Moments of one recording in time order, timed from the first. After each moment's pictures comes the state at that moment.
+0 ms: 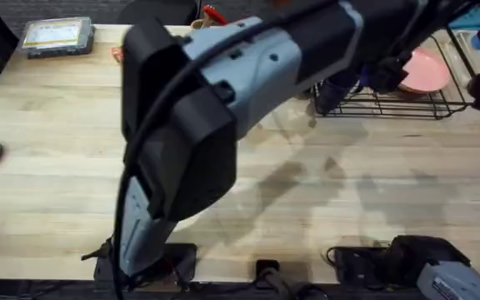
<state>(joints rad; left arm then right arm) -0.94 2.16 2.15 -0.95 -0.28 -0.16 -0.07 0.80 1.48 -1.33 -0.06 -0.11</state>
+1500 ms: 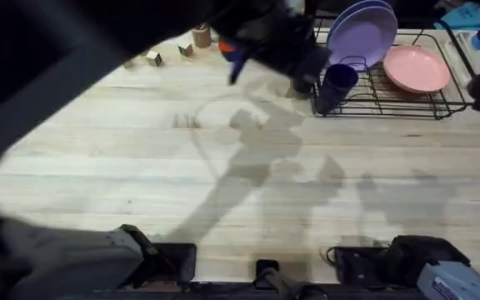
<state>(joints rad) -0.71 1.54 1.62 -1.01 -0.20 -0.16 -0.07 0.80 1.48 -1.32 -0.06 -0.13</state>
